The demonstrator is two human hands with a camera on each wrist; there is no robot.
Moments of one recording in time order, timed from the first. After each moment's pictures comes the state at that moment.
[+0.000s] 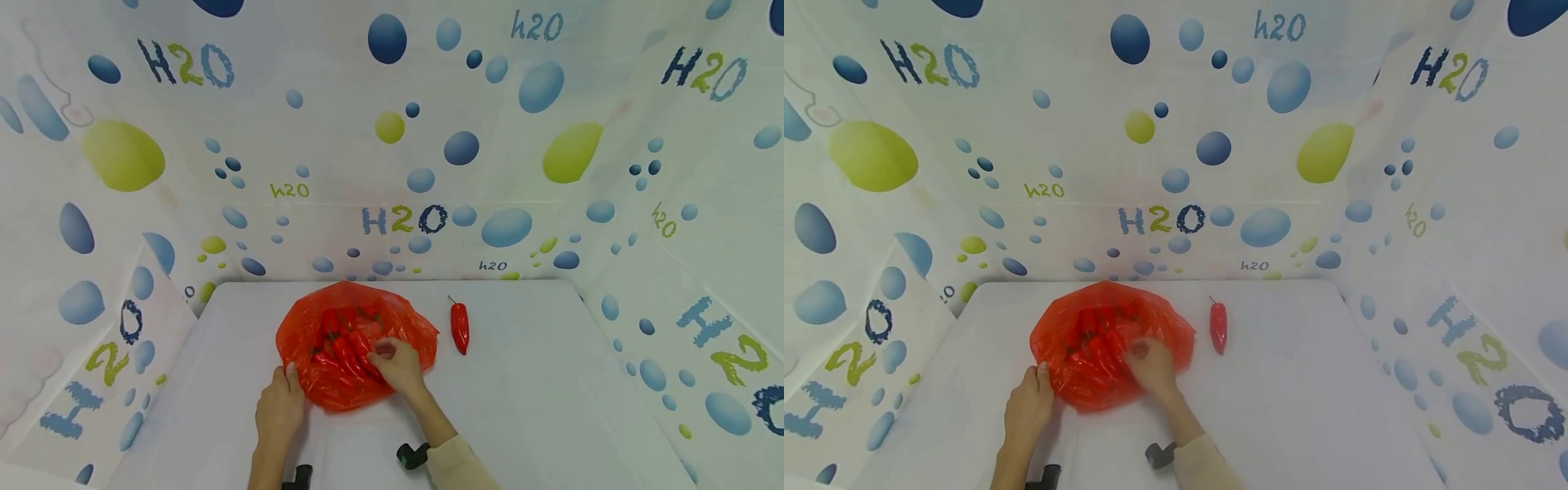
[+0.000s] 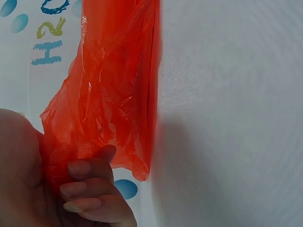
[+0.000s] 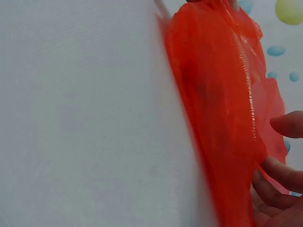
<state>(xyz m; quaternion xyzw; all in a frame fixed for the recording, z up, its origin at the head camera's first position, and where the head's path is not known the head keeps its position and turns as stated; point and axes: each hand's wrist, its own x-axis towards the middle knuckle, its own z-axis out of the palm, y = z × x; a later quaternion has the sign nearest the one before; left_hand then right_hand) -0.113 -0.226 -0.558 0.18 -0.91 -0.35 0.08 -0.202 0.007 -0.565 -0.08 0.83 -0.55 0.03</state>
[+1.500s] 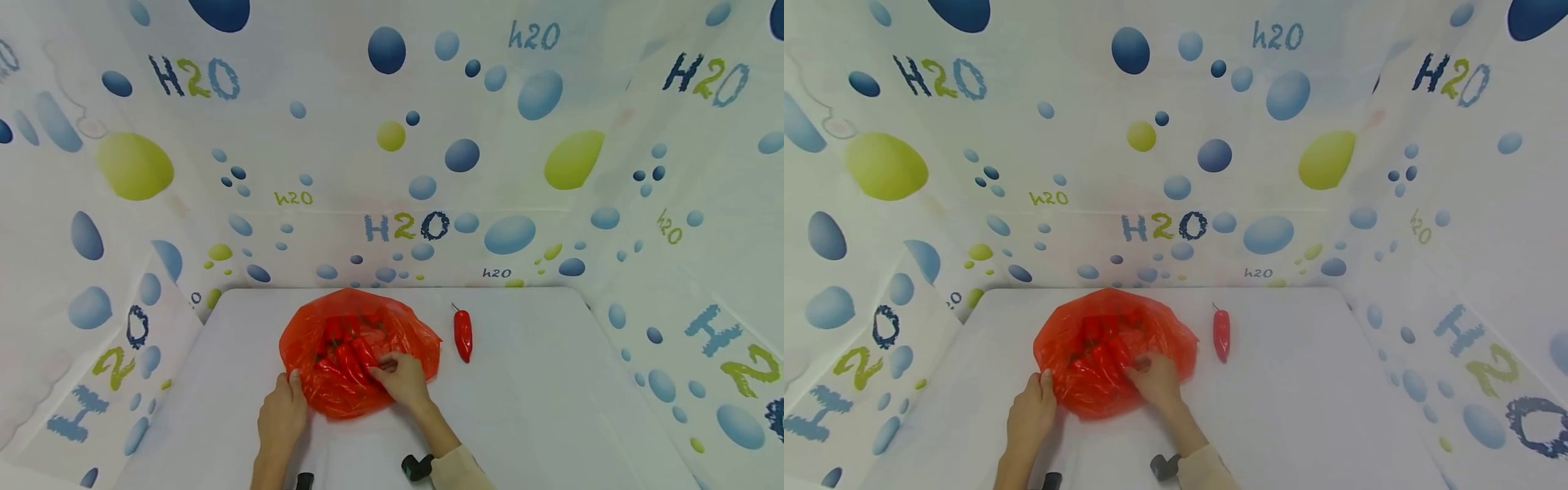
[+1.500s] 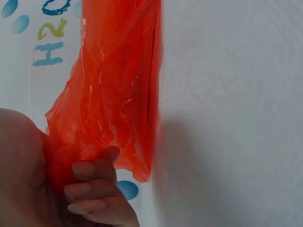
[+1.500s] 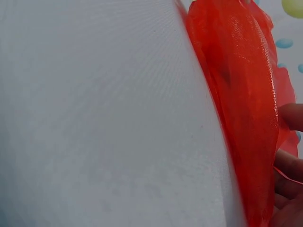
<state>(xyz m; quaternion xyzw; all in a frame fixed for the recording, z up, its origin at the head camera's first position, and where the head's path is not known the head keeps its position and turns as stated) -0.113 -0.223 -0.560 0.19 -0.92 -0.34 0.09 -0.198 0.013 -0.580 -0.11 0.84 -0.53 0.03</state>
